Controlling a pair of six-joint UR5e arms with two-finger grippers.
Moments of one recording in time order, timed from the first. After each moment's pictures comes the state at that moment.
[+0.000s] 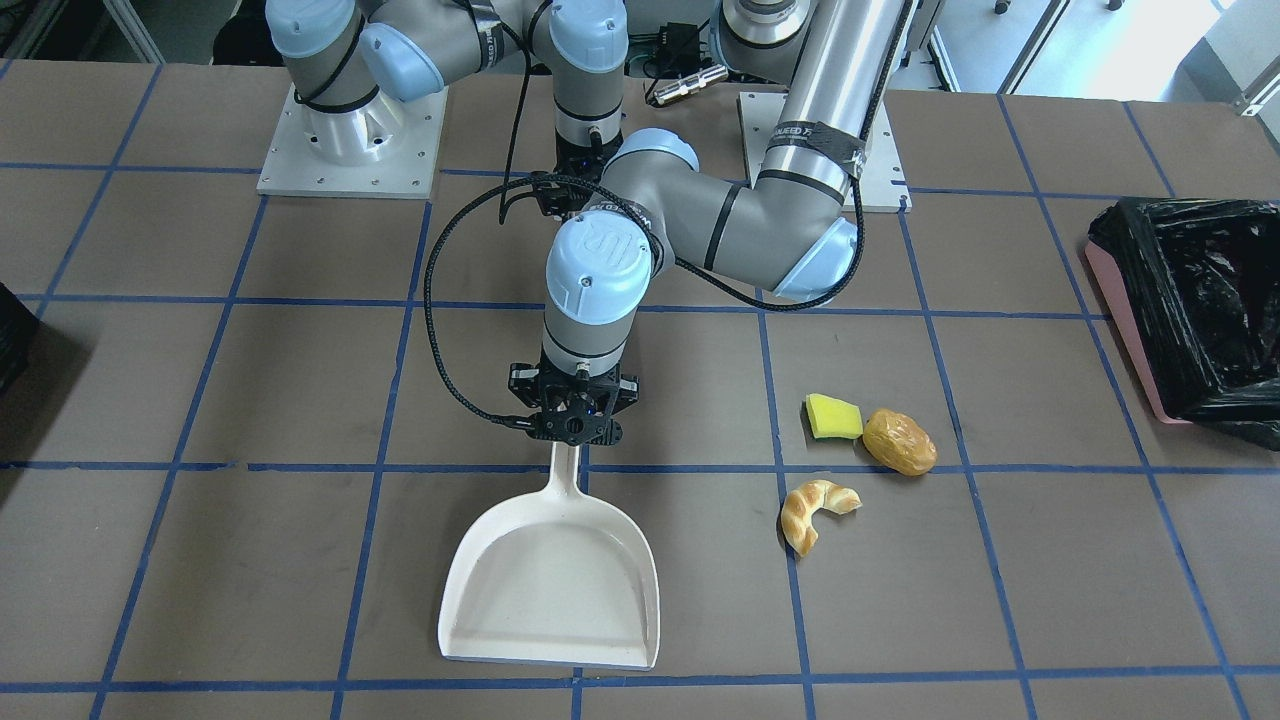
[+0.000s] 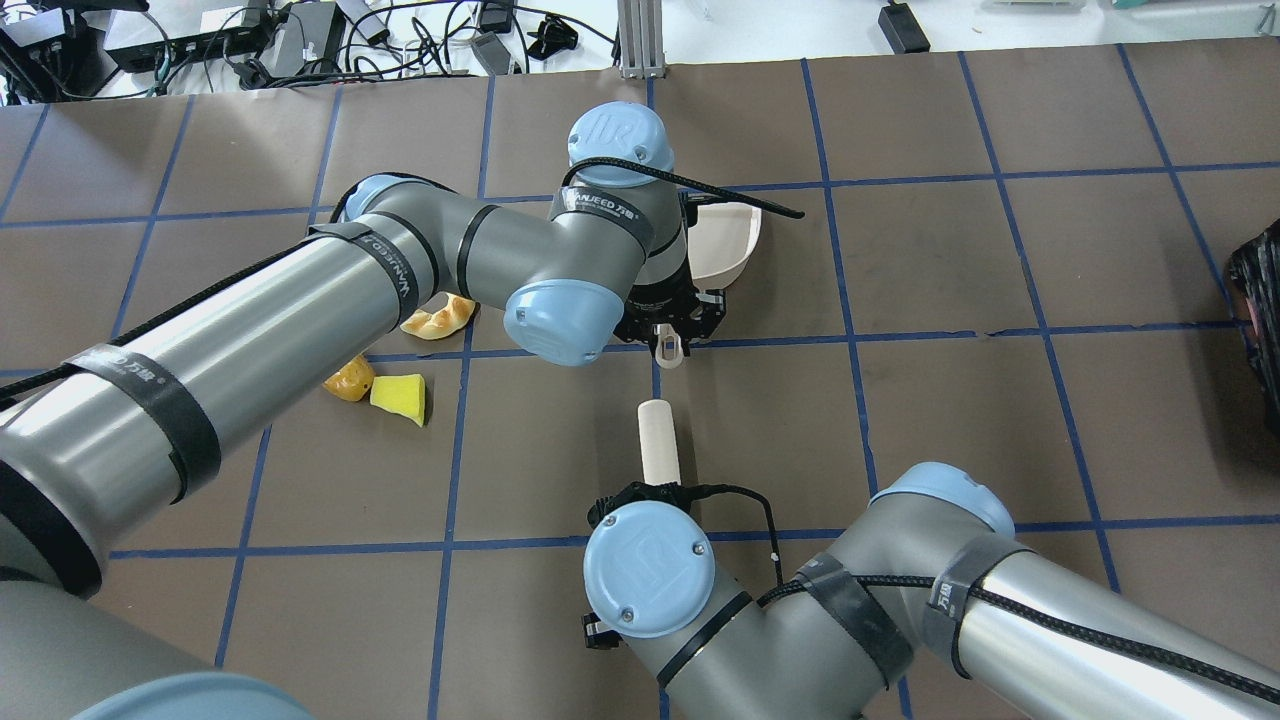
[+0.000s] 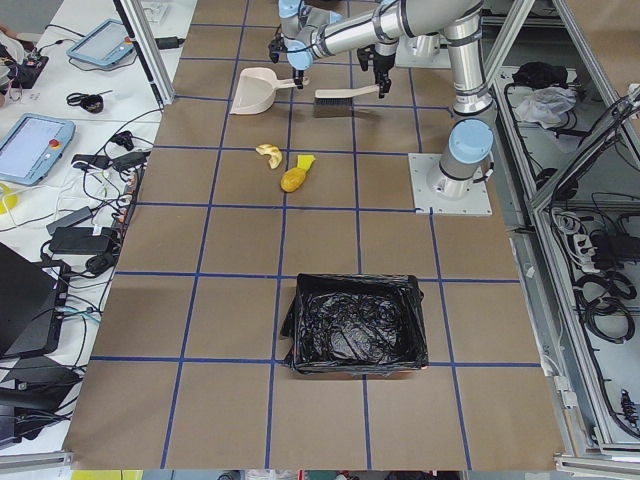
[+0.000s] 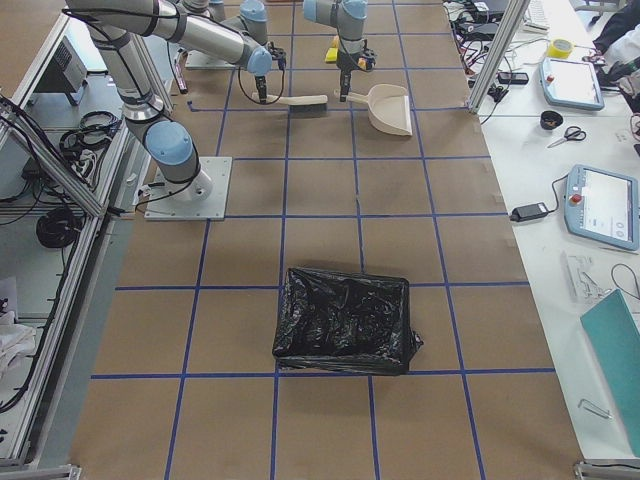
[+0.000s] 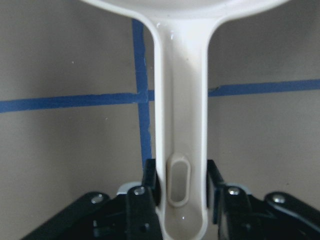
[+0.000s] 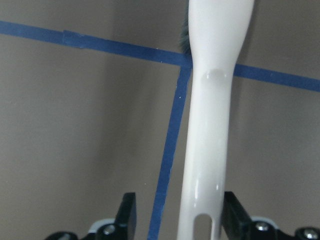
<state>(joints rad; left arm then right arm) -1.97 -2.05 -1.63 -1.05 1.45 -0.35 2.27 -1.53 2.24 -2.25 -1.56 0.54</state>
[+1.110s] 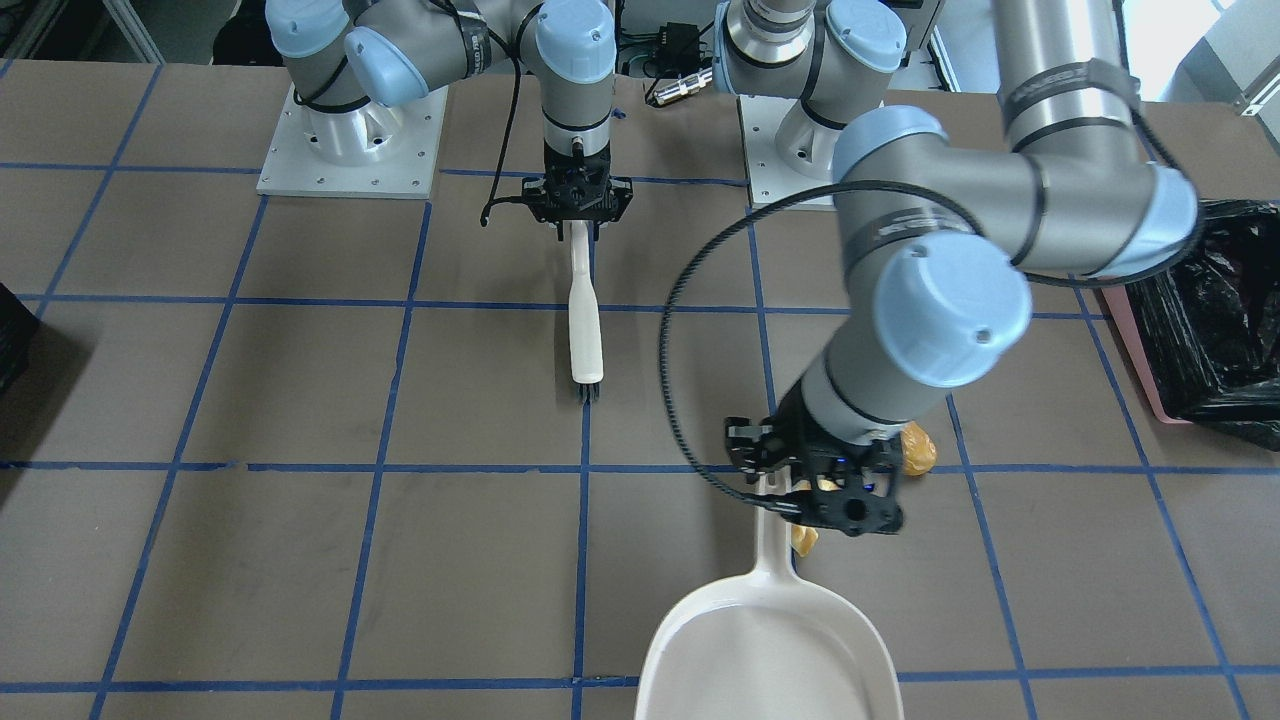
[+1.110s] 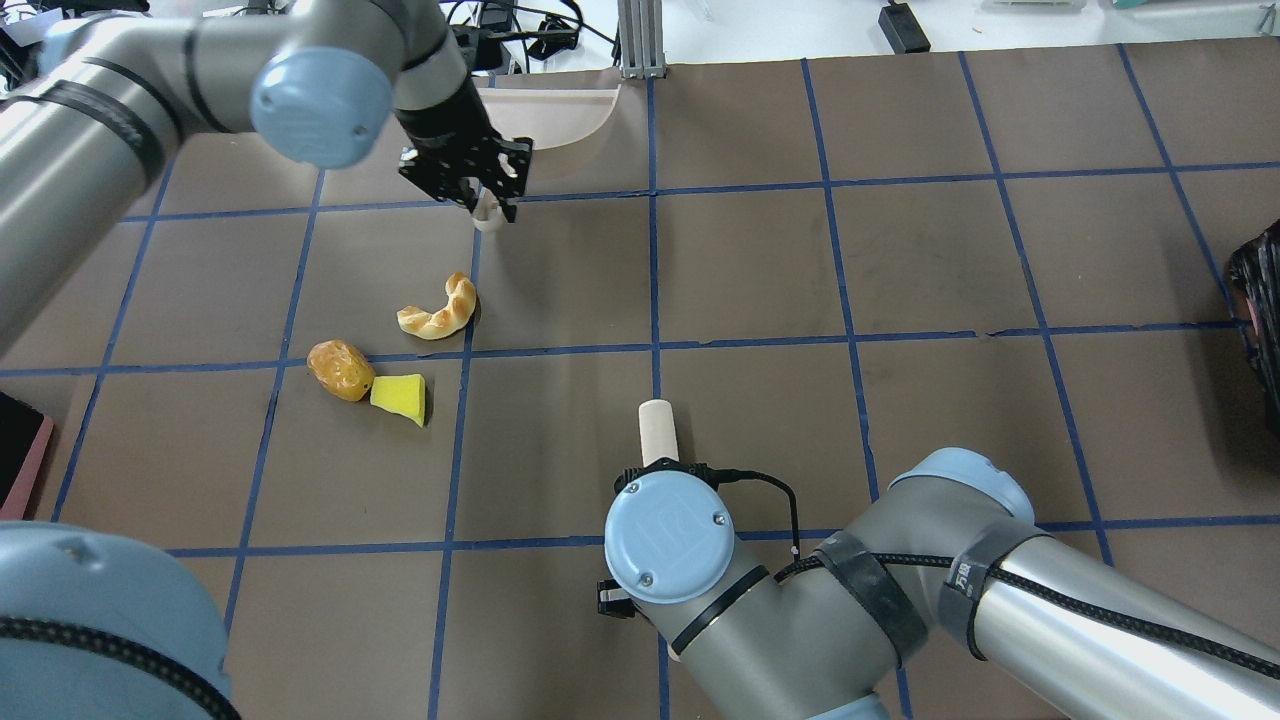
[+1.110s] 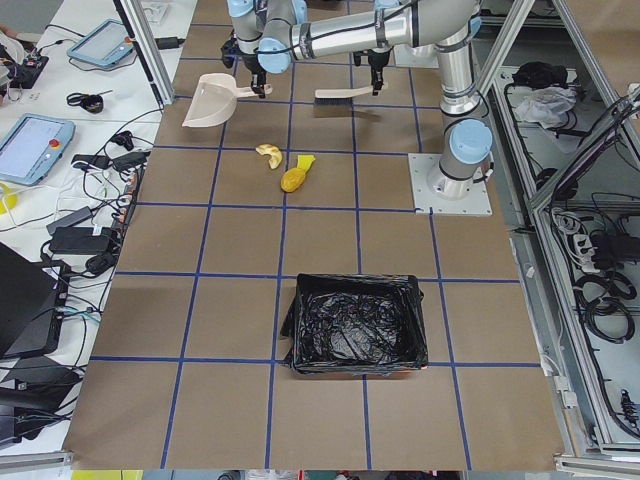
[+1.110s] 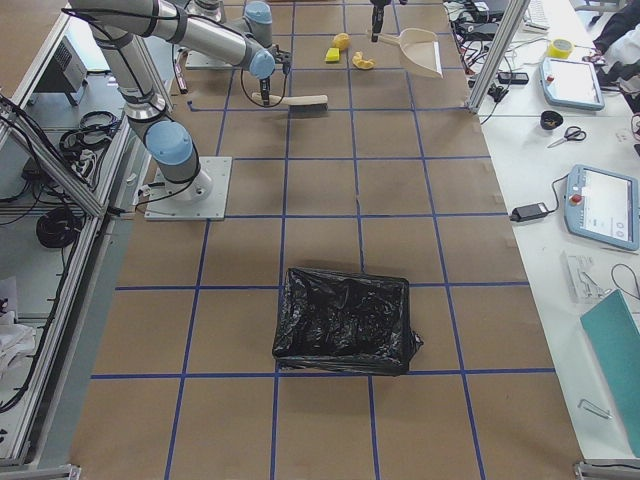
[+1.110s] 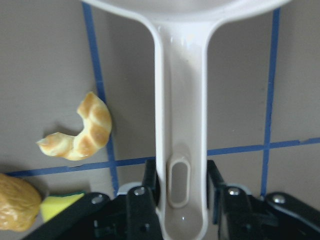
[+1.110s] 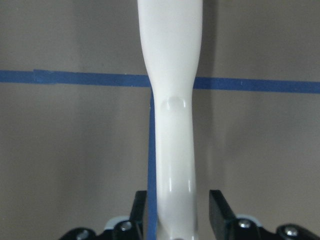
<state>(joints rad) -1.58 -1.98 -1.37 -1.42 1.46 0.09 2.23 -1.53 2.24 -2.25 -1.56 0.61</state>
